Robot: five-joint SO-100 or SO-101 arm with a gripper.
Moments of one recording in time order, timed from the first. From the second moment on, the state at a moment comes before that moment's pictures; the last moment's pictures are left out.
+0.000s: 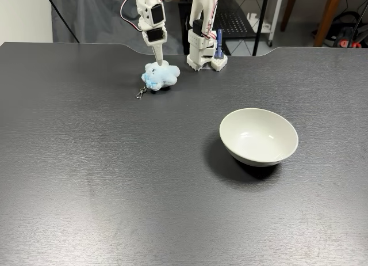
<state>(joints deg) 53.1 103.1 107.0 93.7 -72.2</state>
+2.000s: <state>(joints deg) 57.9 93.7 117.9 84.4 -81.5</state>
